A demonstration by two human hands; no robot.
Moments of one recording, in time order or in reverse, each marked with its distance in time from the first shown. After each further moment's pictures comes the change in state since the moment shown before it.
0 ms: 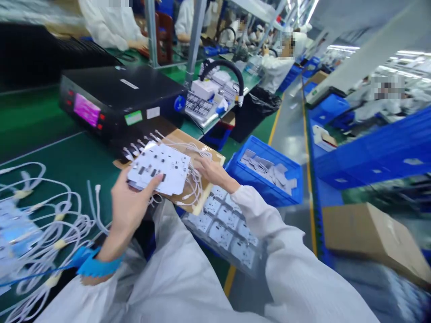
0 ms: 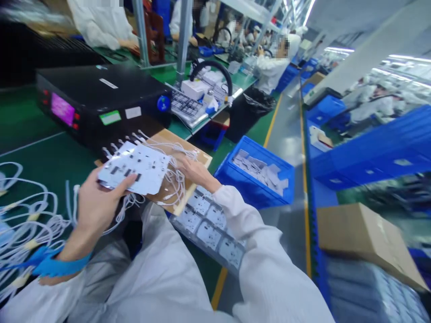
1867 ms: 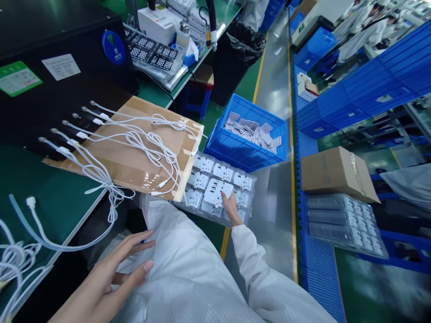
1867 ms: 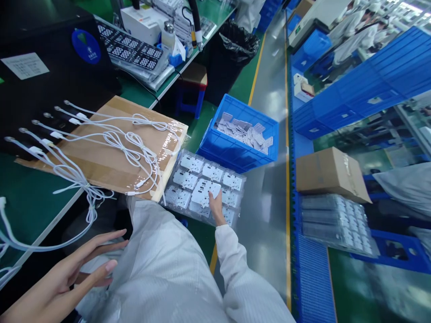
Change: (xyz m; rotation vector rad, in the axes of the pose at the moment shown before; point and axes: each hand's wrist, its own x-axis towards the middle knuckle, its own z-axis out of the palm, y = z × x) left_hand -0.074 -0.044 -0.095 0.427 -1.029 -0.605; right_hand -0.301 -0.006 0.150 0.782 0.539 1.453
